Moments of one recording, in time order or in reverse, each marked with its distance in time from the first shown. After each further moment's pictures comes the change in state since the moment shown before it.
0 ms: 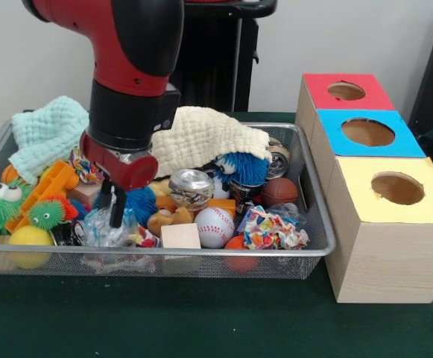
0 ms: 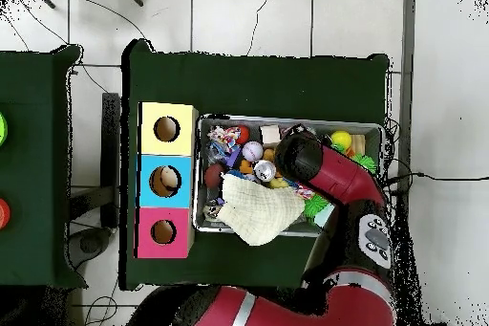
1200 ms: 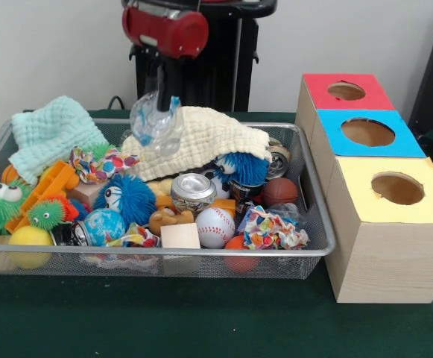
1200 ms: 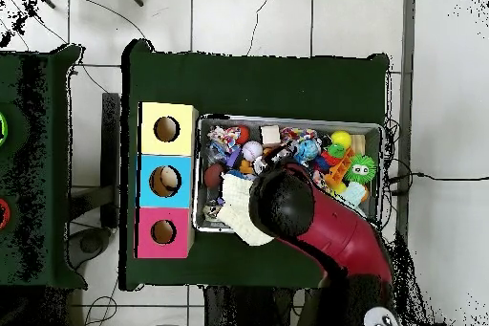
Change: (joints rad) arm 0.029 -0.432 0.050 0.350 -0.015 0.004 0.000
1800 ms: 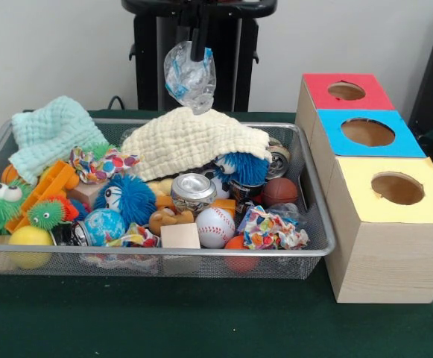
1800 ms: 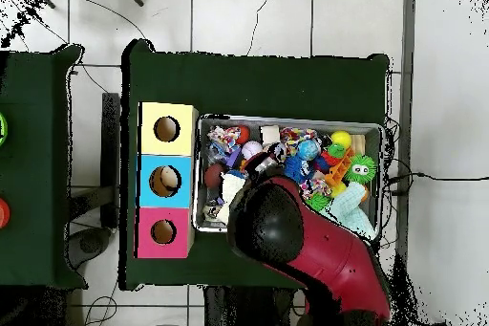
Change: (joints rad) arm 0.014 -0.156 0.036 0.075 -0.005 0.043 0.000
